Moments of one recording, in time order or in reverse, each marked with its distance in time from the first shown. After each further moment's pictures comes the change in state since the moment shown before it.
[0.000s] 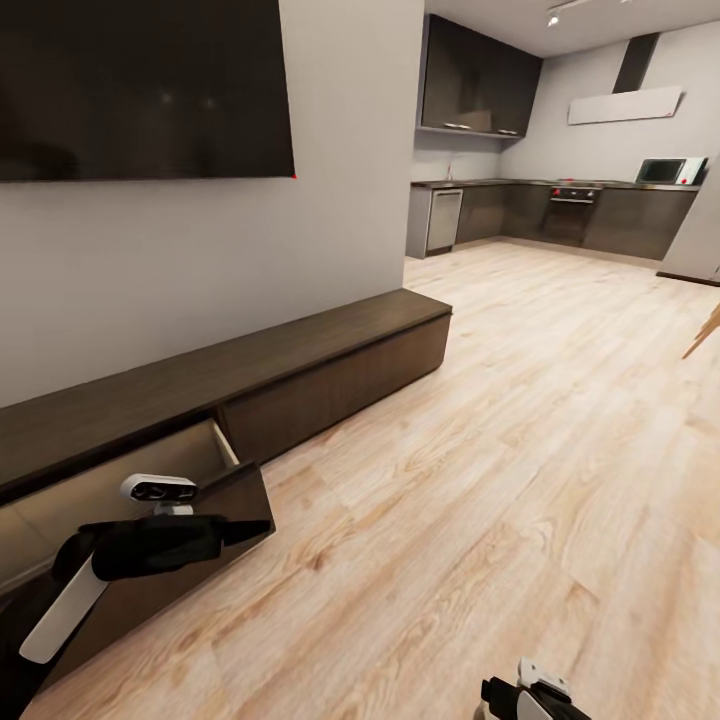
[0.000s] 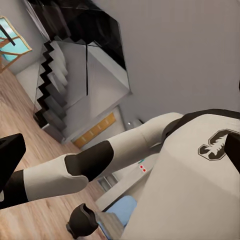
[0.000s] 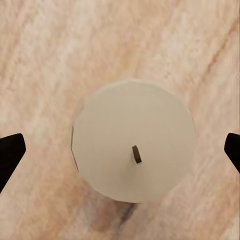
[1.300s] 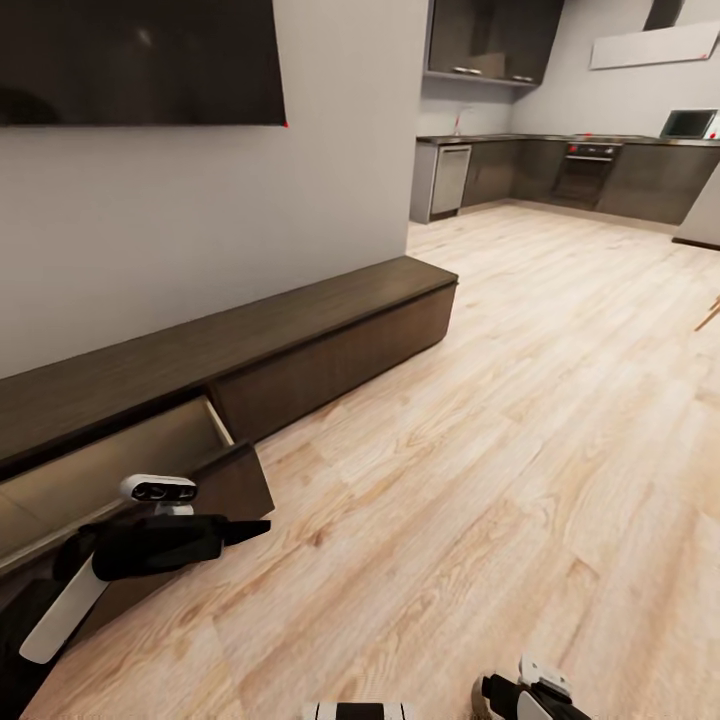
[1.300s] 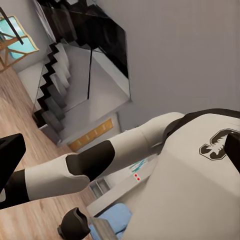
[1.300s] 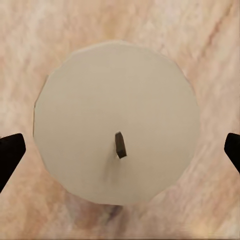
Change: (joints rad) left arm 0.000 0.000 0.000 0.000 -0.003 -0.003 0.001; right arm 0.000 0.000 0.000 0.002 -0.001 -0.028 -0.001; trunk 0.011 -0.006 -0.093
